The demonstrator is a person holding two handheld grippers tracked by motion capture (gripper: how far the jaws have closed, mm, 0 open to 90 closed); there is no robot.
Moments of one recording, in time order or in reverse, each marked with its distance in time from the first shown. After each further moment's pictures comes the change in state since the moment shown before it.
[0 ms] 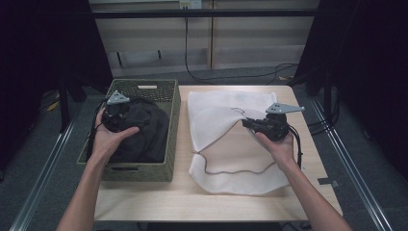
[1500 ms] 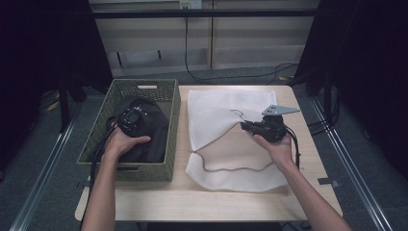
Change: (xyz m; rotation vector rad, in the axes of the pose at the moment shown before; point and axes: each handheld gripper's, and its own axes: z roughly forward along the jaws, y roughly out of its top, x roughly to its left) left arm 0.023 -0.052 0.090 0.536 0.032 -0.023; right arm -0.001 -0.007 0.008 0.049 -0.010 -0.013
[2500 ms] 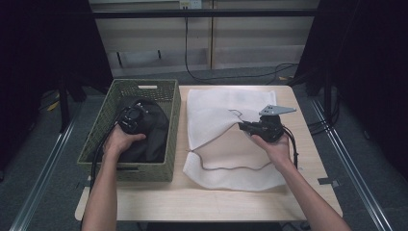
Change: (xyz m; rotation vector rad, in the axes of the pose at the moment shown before) left arm -0.003 0.012 -0.017 0.054 -0.027 -0.013; right arm 0.002 0.001 0.007 0.013 0.004 -0.007
